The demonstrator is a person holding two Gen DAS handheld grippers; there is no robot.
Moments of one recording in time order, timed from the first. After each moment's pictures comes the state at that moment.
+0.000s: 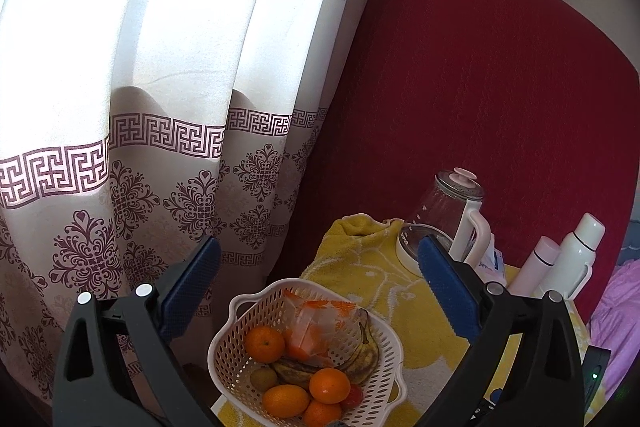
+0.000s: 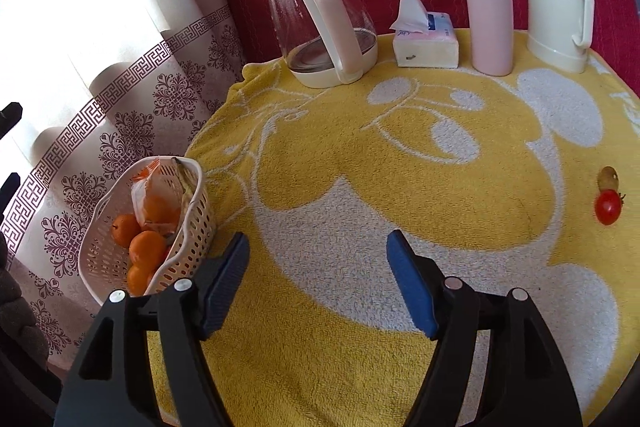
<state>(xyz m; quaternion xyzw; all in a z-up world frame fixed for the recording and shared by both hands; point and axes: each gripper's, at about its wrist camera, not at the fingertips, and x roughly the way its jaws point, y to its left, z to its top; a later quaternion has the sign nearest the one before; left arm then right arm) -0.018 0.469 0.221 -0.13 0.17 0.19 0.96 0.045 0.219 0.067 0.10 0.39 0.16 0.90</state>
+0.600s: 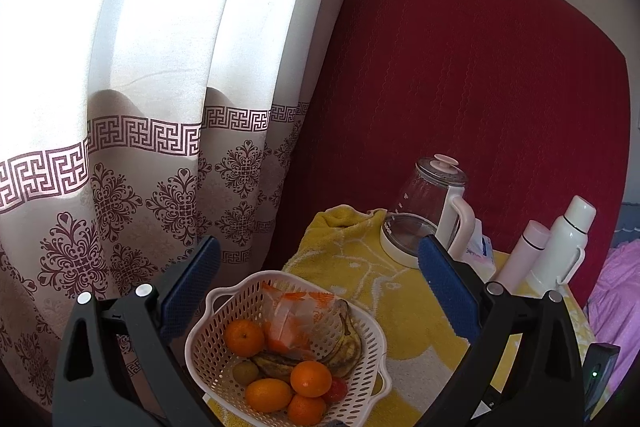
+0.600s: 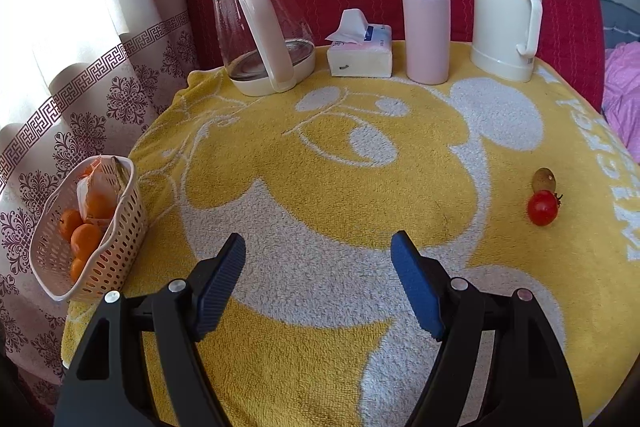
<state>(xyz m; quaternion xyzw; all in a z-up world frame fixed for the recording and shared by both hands) -0.011 0.448 0.217 -0.11 0.18 0.16 0.96 0.041 0.181 0.059 0.07 0.38 0.09 0.92</state>
